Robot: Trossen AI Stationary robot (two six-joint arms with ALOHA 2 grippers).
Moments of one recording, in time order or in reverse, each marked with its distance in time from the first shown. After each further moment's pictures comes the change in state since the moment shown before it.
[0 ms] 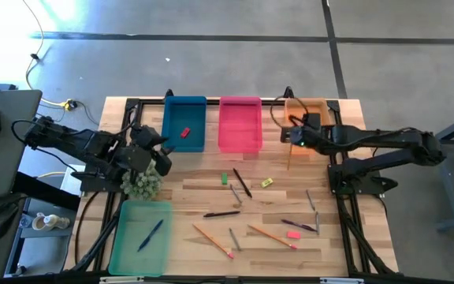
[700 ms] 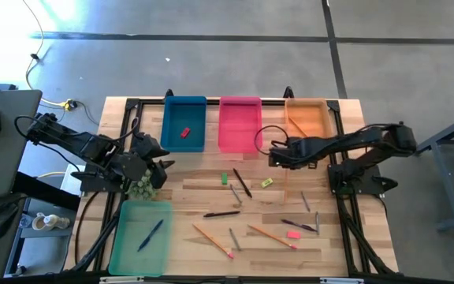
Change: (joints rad) left arm -0.123 -0.002 0.000 -0.012 0.128 -0.028; right arm 0.120 0.362 -0.002 -0.082 -0.425 0.402
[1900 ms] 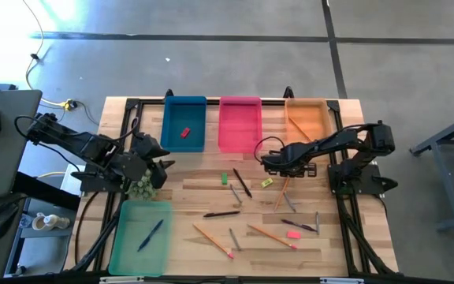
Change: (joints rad) left arm 0.000 0.000 0.000 0.000 0.005 -0.007; right arm 0.000 0.244 0.007 -0.030 -0.172 0.085
